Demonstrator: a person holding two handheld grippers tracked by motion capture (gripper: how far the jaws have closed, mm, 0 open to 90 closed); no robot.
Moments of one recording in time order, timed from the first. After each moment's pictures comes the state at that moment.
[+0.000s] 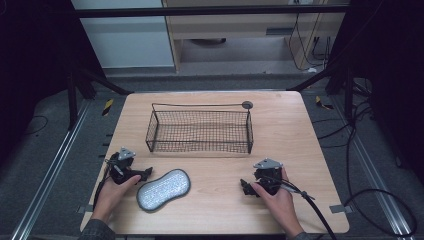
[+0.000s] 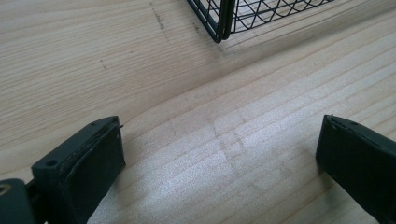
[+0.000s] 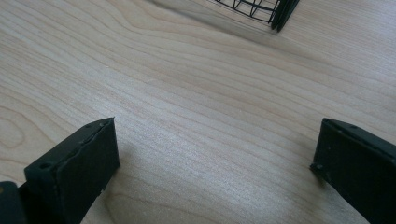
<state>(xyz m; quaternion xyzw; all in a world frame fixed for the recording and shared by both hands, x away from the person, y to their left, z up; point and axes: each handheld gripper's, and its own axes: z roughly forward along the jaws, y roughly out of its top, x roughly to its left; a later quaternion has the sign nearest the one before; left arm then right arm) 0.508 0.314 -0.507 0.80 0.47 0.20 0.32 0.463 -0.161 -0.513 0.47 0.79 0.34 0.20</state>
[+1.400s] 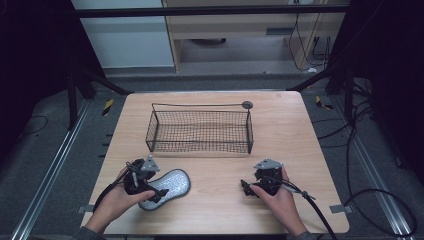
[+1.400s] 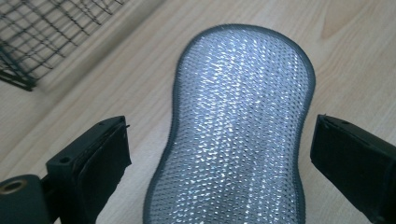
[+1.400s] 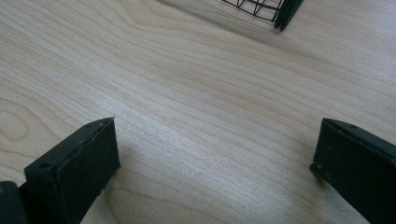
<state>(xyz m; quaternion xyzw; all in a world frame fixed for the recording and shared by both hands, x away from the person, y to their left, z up) 0.455 0.235 -0.445 0.91 0.31 0.12 0.25 0.463 -0.162 -0.513 0.46 0.80 0.34 0.20</state>
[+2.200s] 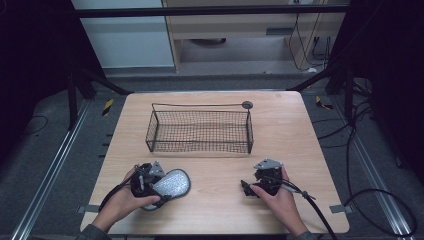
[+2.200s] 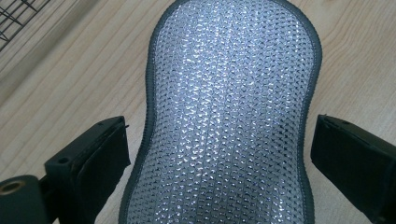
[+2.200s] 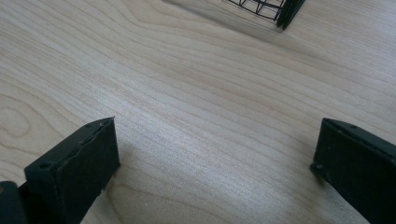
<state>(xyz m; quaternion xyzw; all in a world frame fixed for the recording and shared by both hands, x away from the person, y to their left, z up) 0.458 0.227 -0.467 0.93 0.28 0.10 0.21 0.463 -0.163 -0.512 0.46 0.80 0.33 0.19</state>
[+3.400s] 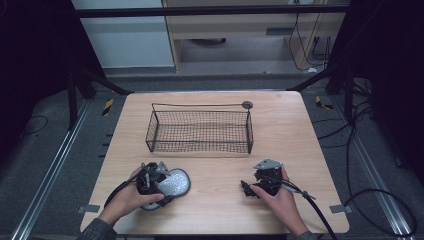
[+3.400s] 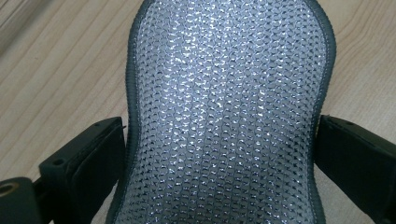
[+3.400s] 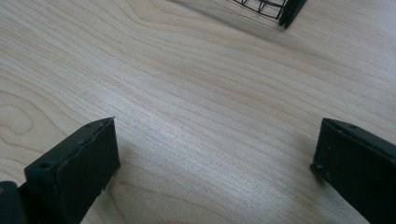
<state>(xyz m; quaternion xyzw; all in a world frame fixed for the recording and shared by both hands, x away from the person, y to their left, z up) 0.470 0.217 -0.478 0.94 0.28 0.07 0.18 0.463 -0.163 -0.512 0.45 0.80 0.33 0.19</state>
